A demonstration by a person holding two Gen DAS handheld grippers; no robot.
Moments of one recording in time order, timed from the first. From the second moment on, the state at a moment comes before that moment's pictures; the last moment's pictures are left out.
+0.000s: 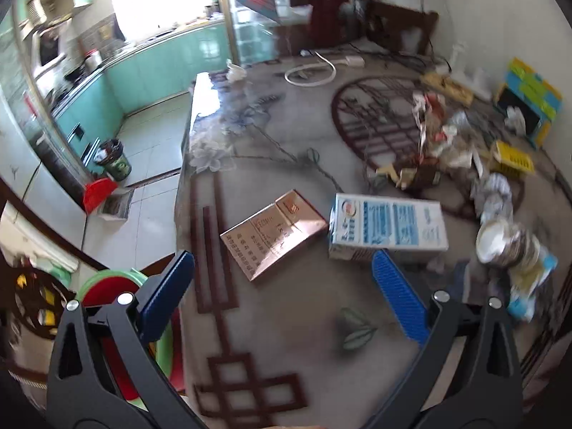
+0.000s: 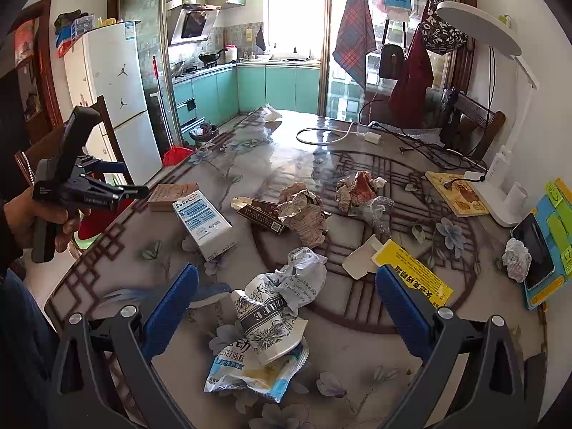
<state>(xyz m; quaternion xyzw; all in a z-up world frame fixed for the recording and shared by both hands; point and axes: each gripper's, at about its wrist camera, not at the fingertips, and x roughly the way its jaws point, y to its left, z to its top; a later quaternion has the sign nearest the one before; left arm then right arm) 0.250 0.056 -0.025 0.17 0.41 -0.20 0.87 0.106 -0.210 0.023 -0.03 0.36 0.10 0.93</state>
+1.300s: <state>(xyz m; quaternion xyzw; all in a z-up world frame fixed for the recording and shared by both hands) 0.300 0.031 -0.065 0.19 0.48 -0.25 0.82 0.121 -0.205 0.005 -0.05 0.37 0.10 0.92</state>
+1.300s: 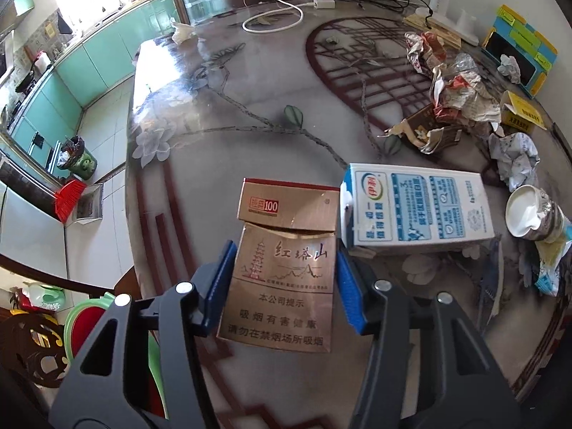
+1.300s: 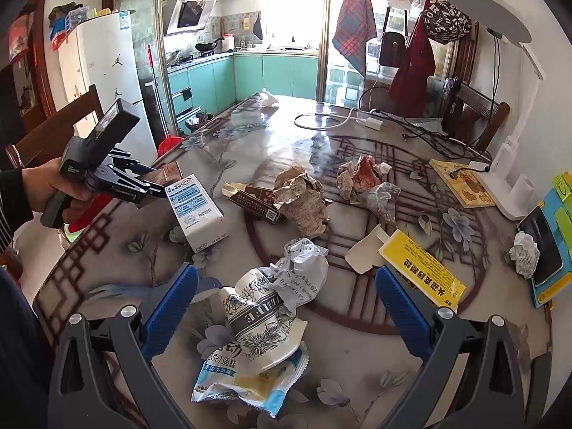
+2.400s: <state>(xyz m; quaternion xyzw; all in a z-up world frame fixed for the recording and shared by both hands) 0.187 0.124 0.040 -0.01 0.36 -0.11 0.93 0.271 -0.048 -0.090 -0.22 0.50 0.24 0.80</state>
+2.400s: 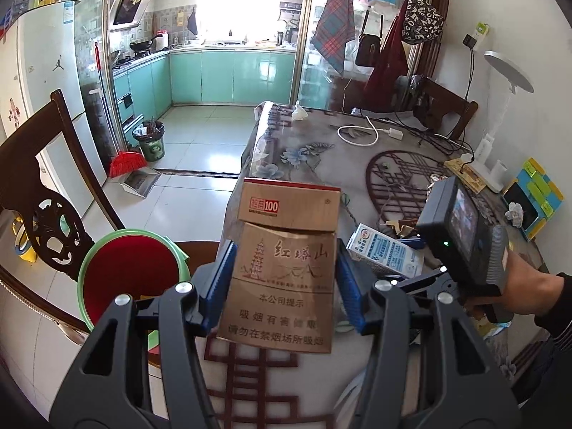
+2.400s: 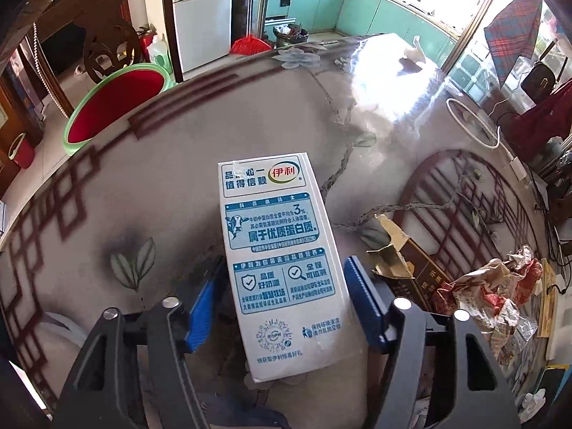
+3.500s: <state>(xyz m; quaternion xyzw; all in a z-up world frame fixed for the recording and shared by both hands) 0.172 0.171 0.060 -0.02 0.30 0.02 0.95 0.176 -0.046 0.050 -0.11 0.34 0.18 0.91</state>
